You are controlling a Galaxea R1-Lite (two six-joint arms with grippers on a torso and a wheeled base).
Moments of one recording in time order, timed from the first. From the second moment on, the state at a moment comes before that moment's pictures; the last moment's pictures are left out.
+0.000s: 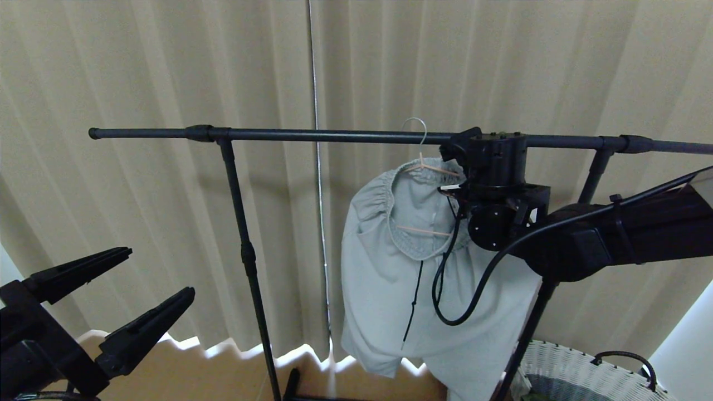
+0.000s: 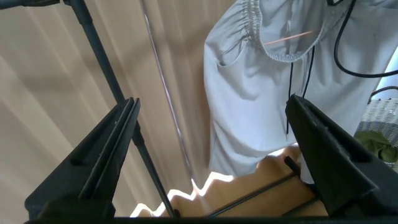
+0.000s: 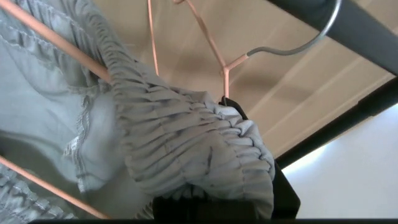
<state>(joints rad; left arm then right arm) -0.29 0.99 -0.24 -0.71 -0.17 0.15 0.55 2.00 -1.25 -0.49 -0.92 -0.24</state>
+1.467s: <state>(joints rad) -0.29 0.99 -0.24 -0.71 -0.17 0.15 0.67 2.02 -1.21 -0.61 -0.81 -0.22</state>
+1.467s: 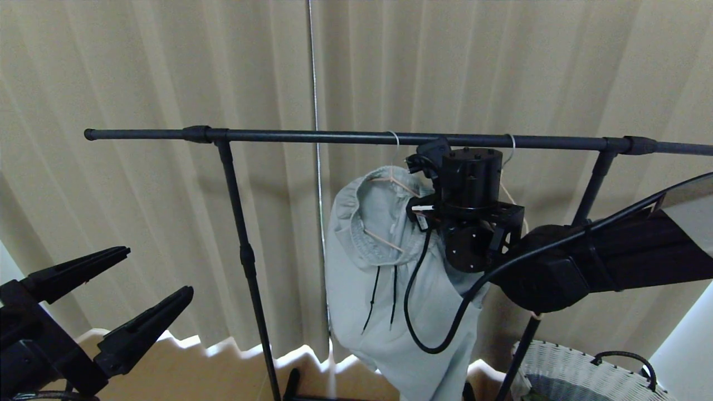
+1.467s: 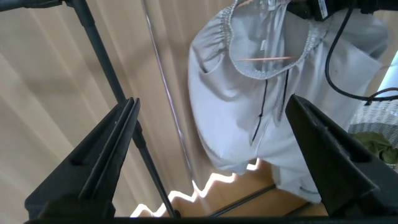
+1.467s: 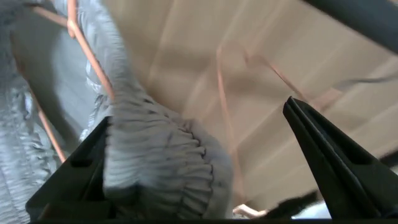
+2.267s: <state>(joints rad) -0.29 0.99 -0.24 -0.71 -0.17 0.15 0.68 1.98 -1.10 -0.69 -0.46 -0.11</state>
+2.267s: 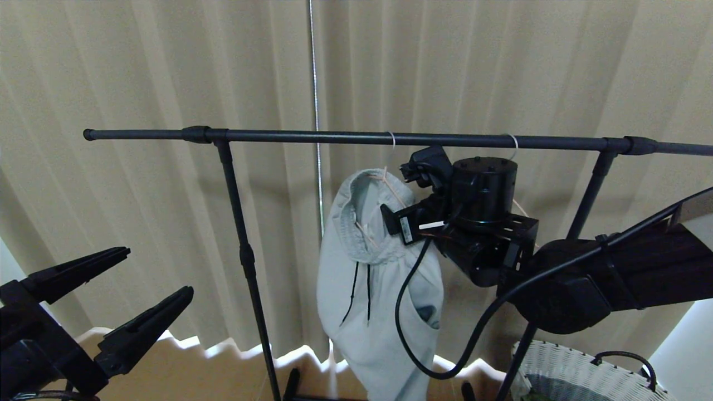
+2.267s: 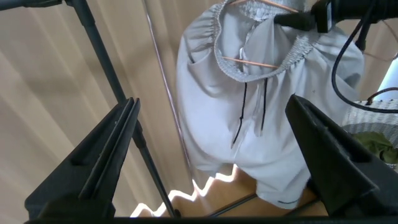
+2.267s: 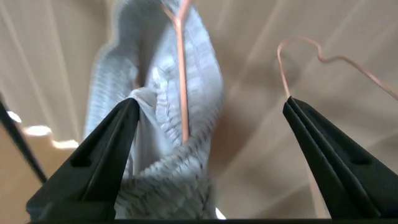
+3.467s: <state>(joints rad) -0.24 1.00 -0.24 -0.71 -0.17 0.15 0.63 1.58 -0.70 -0.76 -0.46 -0.10</state>
